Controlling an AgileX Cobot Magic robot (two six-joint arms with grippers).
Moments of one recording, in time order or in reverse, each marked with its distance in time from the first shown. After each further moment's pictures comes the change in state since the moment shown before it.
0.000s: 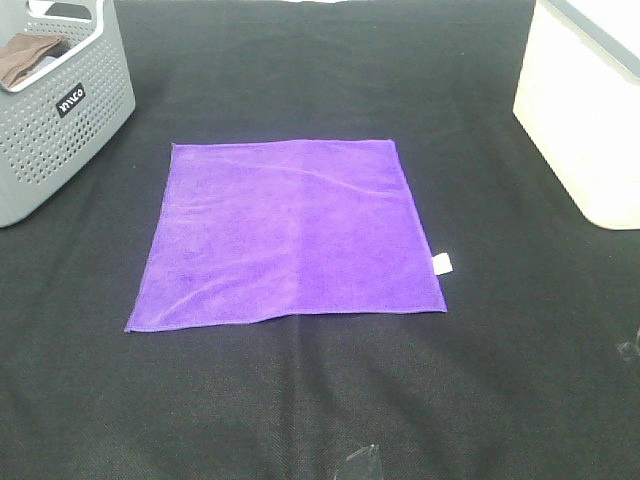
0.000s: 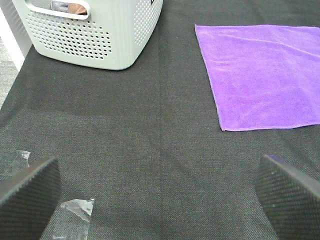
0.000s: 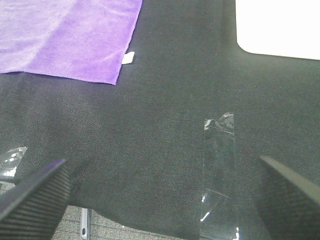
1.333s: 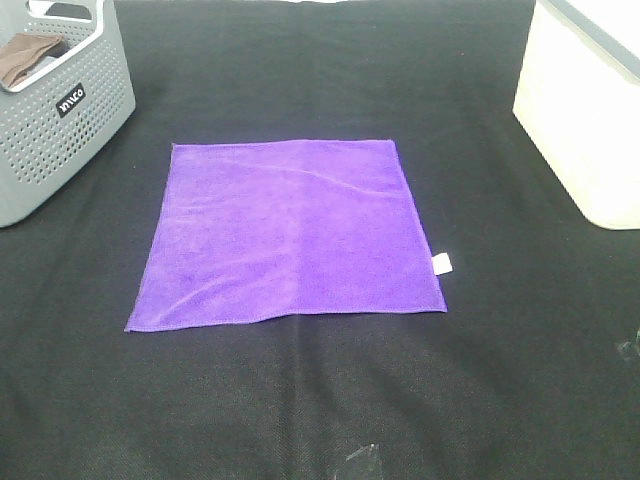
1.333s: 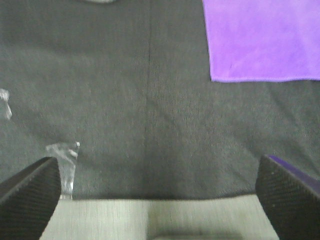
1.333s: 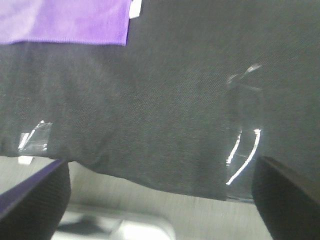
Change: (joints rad) left arm 0.000 0.496 -0.208 -0.032 0.132 -0.049; right arm 0.000 0.565 -0.182 0.054 0.004 0.078
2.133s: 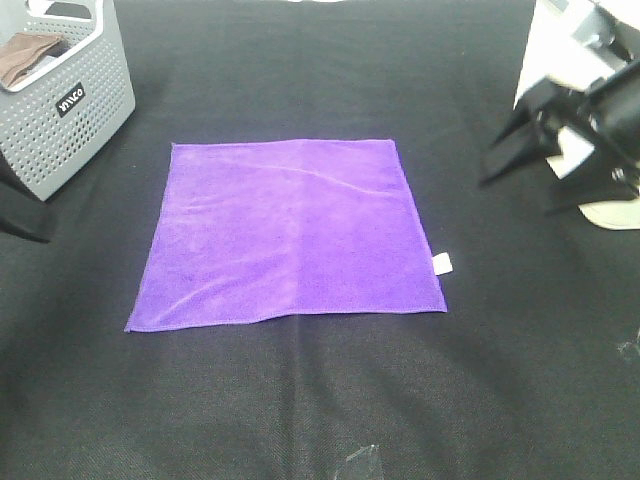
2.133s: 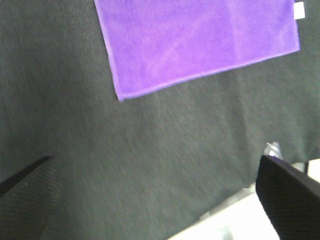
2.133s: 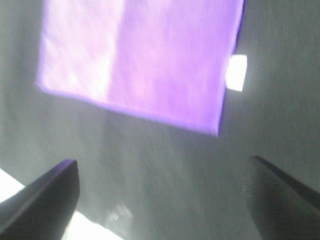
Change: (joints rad) left arm 0.000 0.888 -0.114 -0.523 -0.305 0.534; right arm -0.142 1.093 -0.436 0.620 -0.143 -0.537
